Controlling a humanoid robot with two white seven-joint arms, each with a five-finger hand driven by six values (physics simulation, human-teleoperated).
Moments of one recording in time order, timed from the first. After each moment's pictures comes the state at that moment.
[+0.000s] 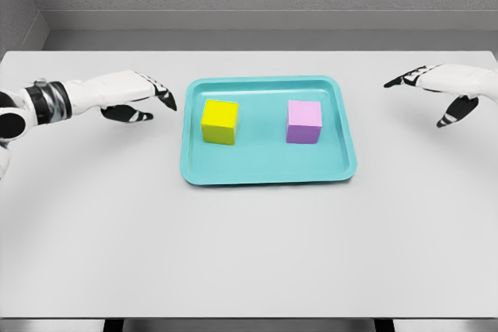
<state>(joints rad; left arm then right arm) -0.68 0.56 -0.49 -1.17 -0.44 -0.61 -0.61 -0.90 -0.86 0.86 -1.01 0.25 -0.61 0.53</state>
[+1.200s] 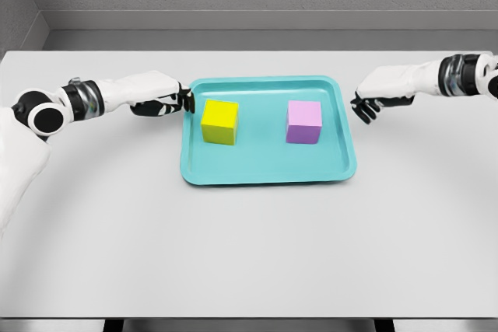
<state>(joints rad) -0.73 0.41 -0.45 -1.01 -0.50 -0.61 -0.61 -1.07 -0.73 1.11 -1.09 0.26 -0.61 0.61</state>
